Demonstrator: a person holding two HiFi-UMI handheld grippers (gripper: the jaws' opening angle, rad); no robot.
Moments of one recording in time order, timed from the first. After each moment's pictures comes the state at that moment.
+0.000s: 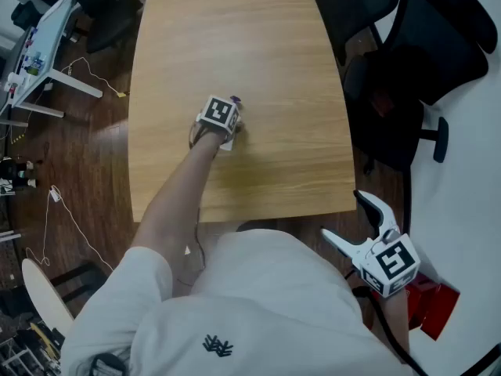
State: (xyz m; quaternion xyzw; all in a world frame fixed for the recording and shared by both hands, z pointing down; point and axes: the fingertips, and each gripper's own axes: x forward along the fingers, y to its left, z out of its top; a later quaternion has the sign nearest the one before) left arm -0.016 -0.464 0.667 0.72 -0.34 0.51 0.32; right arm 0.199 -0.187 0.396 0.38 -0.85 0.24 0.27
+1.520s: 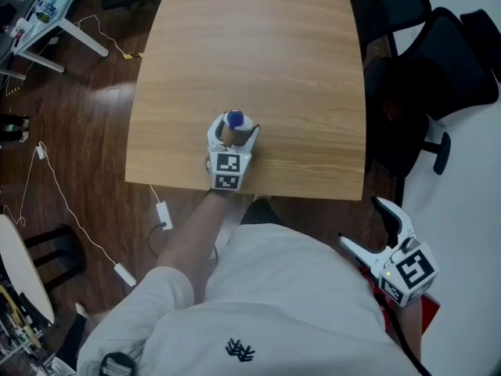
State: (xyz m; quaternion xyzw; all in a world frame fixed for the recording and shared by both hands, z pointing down) left arm -0.017 -0.364 0.595 0.83 -0.52 0.16 0.10; right arm 0.199 -0.144 0.389 0.33 -0.86 0.22 0.33
